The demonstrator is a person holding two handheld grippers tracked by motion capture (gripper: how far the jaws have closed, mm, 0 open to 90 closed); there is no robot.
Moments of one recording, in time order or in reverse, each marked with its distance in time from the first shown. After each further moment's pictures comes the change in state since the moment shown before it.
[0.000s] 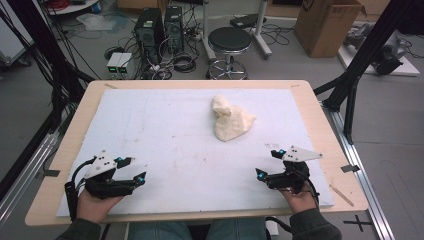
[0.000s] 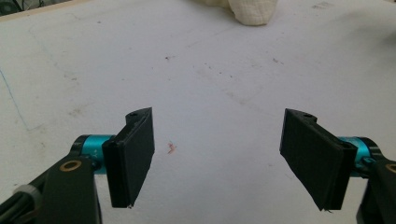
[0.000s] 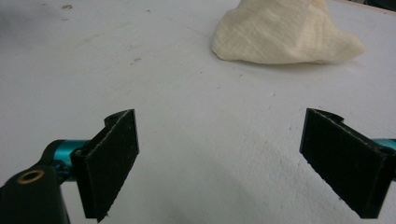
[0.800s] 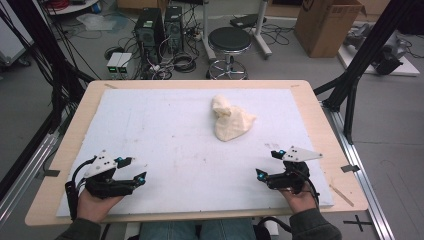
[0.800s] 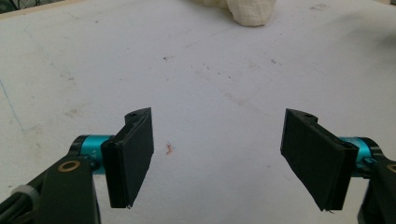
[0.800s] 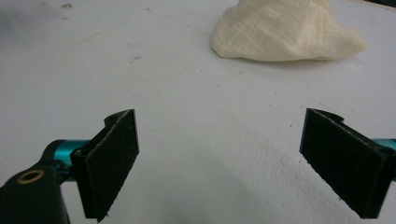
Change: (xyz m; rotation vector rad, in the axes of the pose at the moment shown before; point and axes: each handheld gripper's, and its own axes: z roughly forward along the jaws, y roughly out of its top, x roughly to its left) left arm 0.001 0.000 0.000 -0.003 -0.012 -0.004; right arm 0.000 -0.001 0.000 0.006 0.002 0.010
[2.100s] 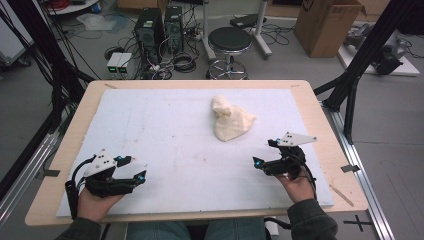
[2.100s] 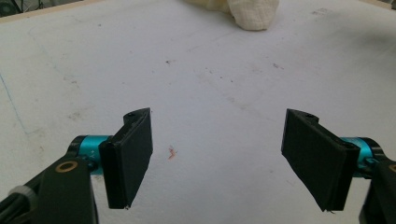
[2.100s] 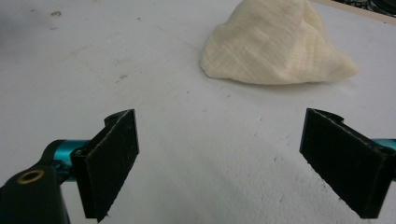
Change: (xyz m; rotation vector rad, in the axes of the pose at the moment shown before) left arm 0.002 0.002 0.001 -0.010 0.007 -0.004; right arm -0.017 0.032 0.015 0.030 0.007 -0.011
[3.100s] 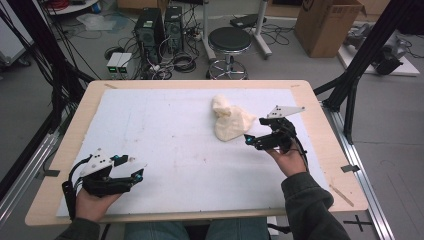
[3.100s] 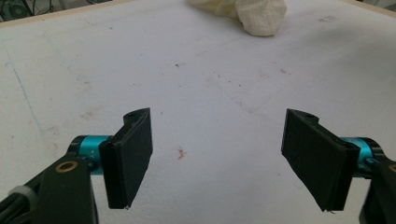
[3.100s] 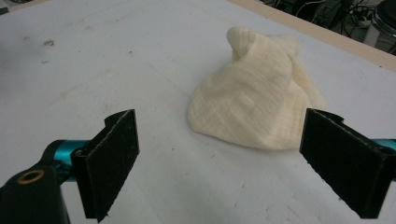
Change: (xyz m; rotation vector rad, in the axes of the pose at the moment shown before) left arm 0.004 -0.001 -0.004 -0.019 0.023 -0.017; right arm -0.019 0.068 0.025 0.030 0.015 -0.025
